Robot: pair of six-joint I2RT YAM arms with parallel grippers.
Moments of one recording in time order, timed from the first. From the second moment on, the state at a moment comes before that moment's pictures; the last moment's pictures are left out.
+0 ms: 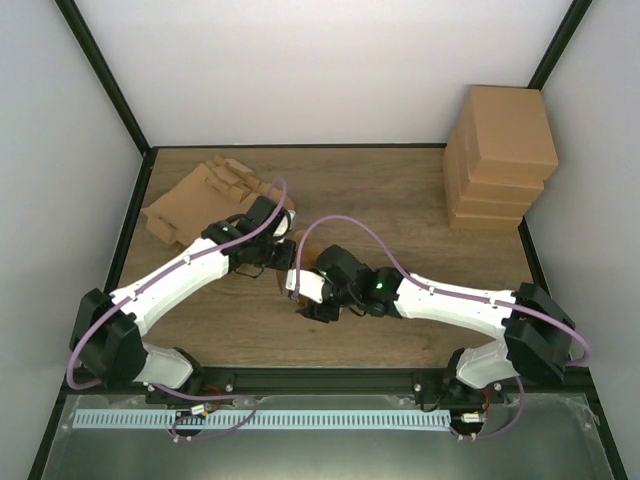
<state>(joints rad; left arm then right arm) -0.66 1.41 1.10 -0.73 0.09 -0.39 1.06 1.39 0.91 -0.28 -0.18 -0.41</state>
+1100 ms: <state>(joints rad) -0.58 1.36 1.10 -0.72 0.21 -0.39 1.06 1.49 0.86 -0.15 -0.07 -0.41</state>
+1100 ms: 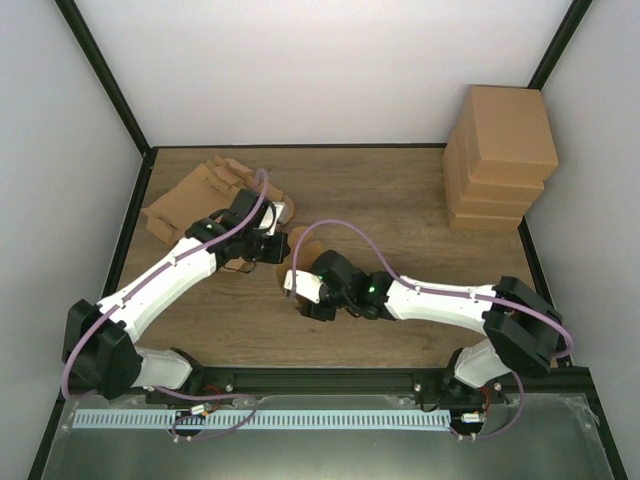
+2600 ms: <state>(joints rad) -0.54 1.33 1.07 -0.68 0.30 -0.38 1.01 1.49 0.88 -0.22 0.01 -0.39</state>
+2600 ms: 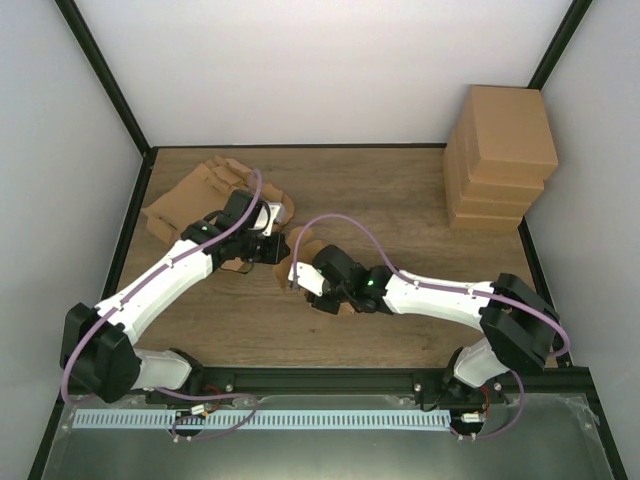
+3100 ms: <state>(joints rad) -0.59 1.39 1.07 -0.64 0.29 -0.40 1.01 1.50 0.94 -0.30 -0.01 -0.41</state>
